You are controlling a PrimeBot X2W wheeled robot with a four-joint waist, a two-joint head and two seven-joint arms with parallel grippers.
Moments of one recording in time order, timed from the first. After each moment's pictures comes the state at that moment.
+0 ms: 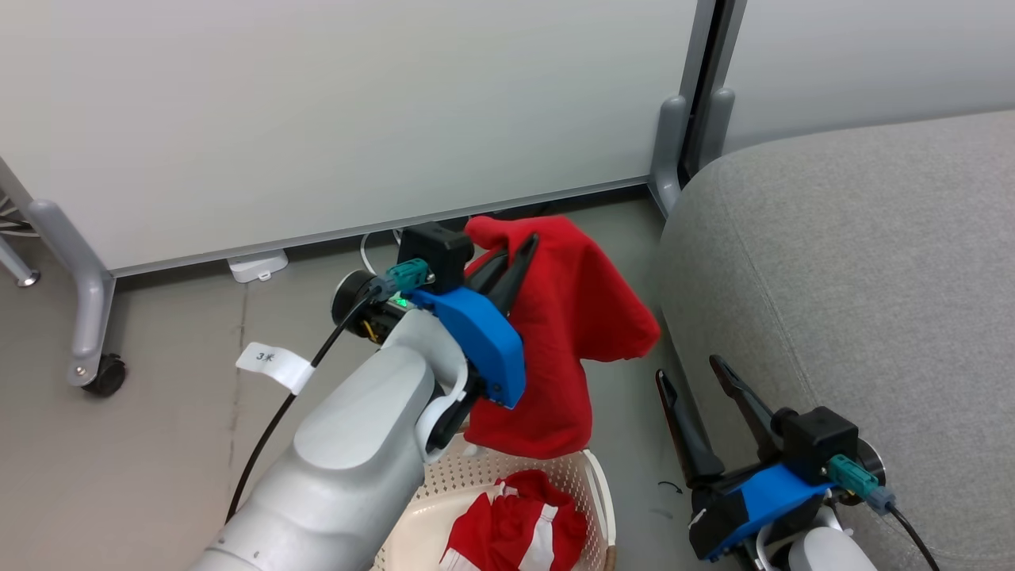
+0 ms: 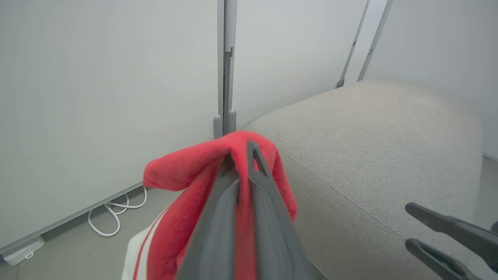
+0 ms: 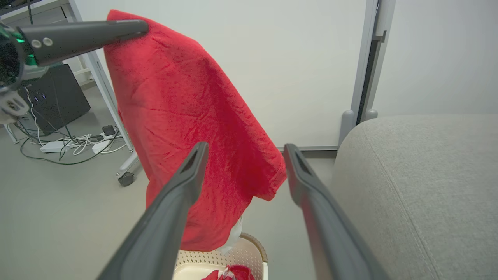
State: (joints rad) left arm -0.76 0.05 -0.81 0.79 -0.70 -0.12 -0.12; right arm -0.18 -0.05 0.19 0.35 0.17 0.13 -0.21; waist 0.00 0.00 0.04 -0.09
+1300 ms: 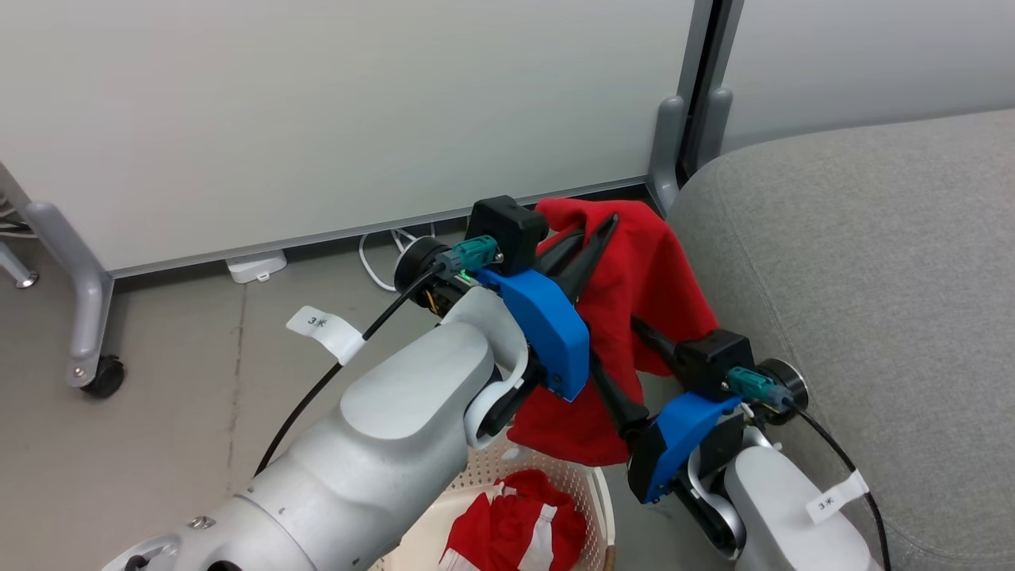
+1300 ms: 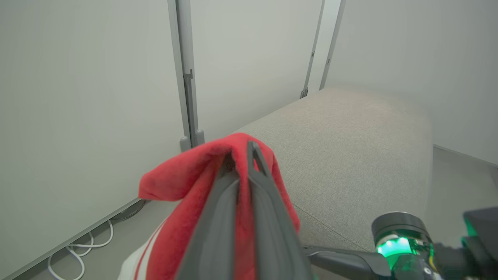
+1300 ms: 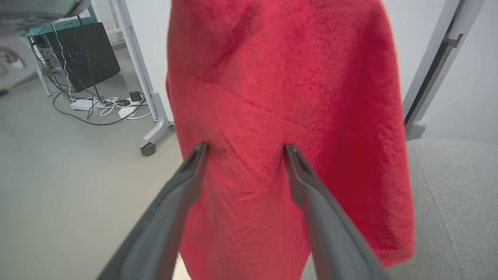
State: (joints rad) left arm -0.92 0.05 -1.13 0.73 -0.97 -0.05 -0.18; right arm -0.42 -0.05 0.38 0.54 0.21 0.13 -0.10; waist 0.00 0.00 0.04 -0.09
